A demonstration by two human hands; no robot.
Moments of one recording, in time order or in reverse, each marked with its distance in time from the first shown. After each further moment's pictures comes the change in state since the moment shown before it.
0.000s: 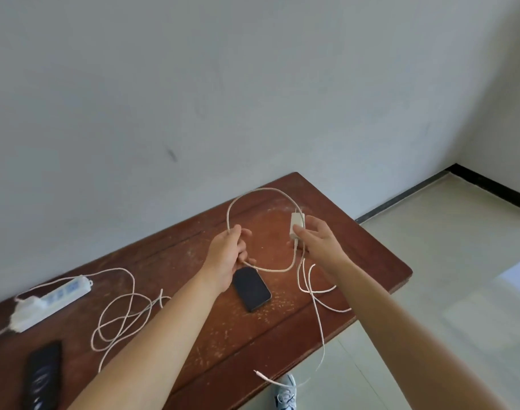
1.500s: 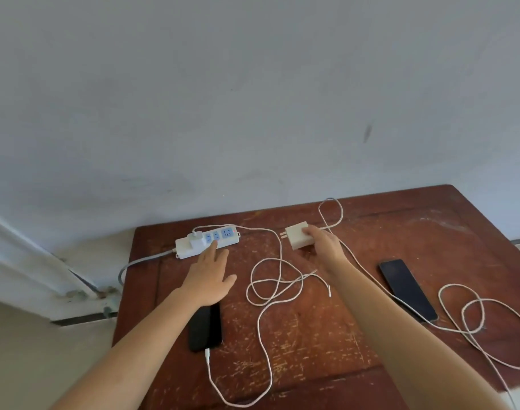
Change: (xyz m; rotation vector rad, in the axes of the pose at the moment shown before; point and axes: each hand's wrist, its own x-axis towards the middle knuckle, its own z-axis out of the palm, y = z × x) left_hand -0.046 -0.029 -0.471 1.489 0.135 -0.052; right_hand 0.008 0.085 0.418 0.052 -0.095 0.237
